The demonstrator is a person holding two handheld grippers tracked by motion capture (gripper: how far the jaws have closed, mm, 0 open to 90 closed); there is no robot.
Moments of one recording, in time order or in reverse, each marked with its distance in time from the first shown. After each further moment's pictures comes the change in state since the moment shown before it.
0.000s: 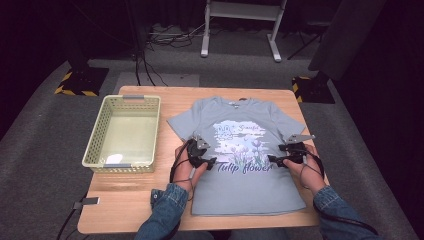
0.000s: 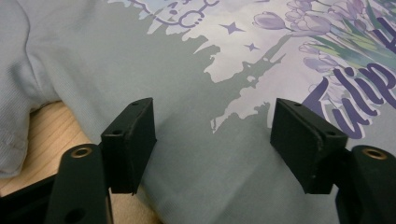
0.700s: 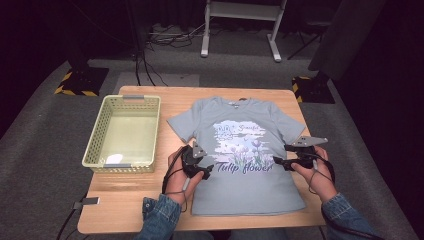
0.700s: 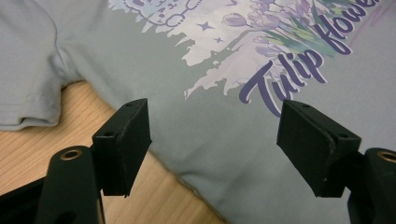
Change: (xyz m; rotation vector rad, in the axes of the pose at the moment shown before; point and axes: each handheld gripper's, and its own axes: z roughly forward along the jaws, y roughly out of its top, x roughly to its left) left arm -0.021 -0.006 -0.052 0.000 0.020 0.033; right arm 0.020 0.006 -0.048 -0.073 -0.005 -0.038
